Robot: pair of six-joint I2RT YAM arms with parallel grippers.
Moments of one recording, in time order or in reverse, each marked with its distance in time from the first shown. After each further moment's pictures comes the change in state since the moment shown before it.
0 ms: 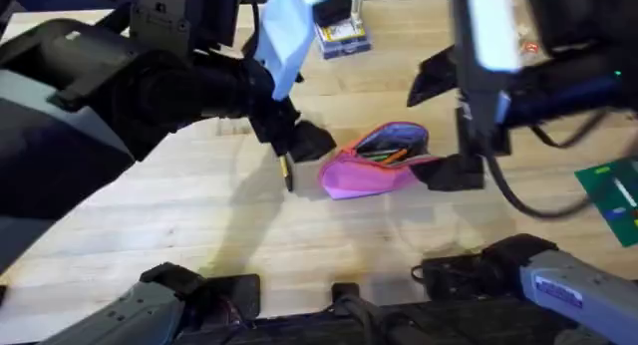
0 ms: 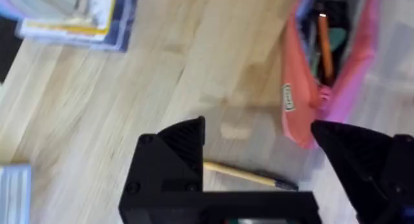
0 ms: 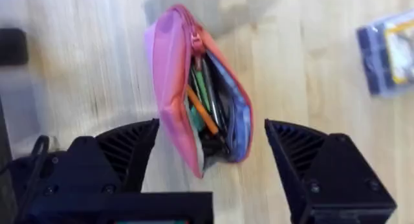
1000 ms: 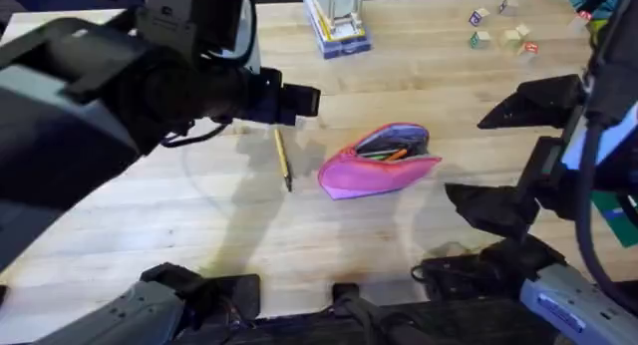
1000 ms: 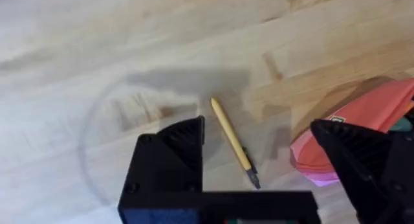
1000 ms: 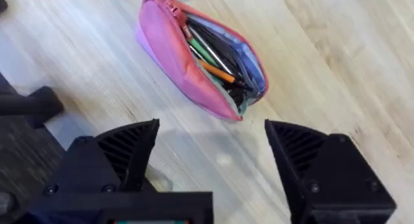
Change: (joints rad) left arm 0.003 0.021 0.000 -0.048 -0.388 -0.823; right arm 0.000 -0.379 0.000 -0.168 0.177 0.552
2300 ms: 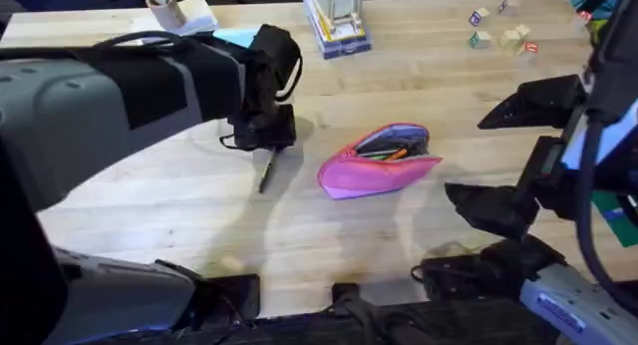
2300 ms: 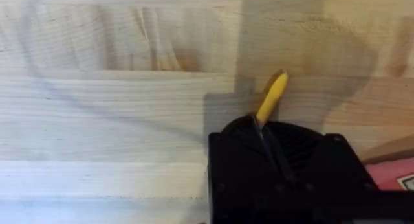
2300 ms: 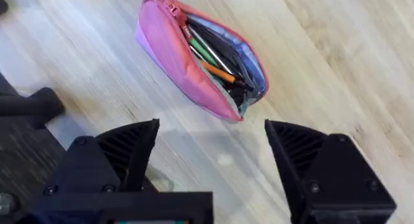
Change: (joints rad) left arm -0.033 0.431 0.012 -0.047 -0.090 -0.338; right arm 0.000 0.000 0.000 0.000 0.000 0.008
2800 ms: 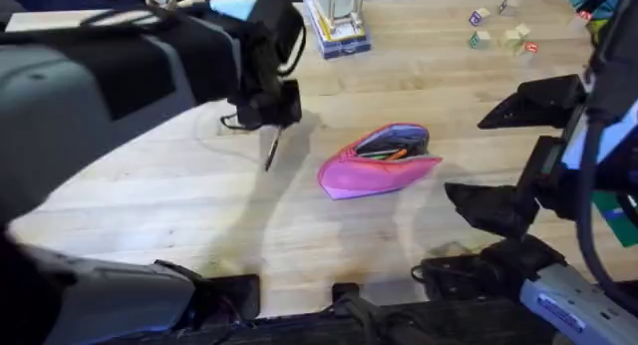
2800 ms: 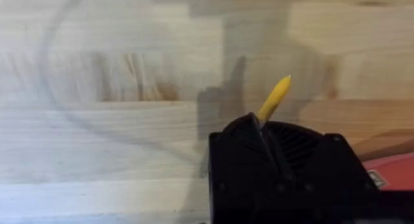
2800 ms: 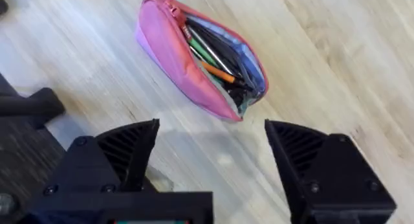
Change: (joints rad) left arm -0.001 -0.015 0.111 -0.002 -0.005 0.012; right arm 0.000 0.000 0.000 0.001 0.000 0.000
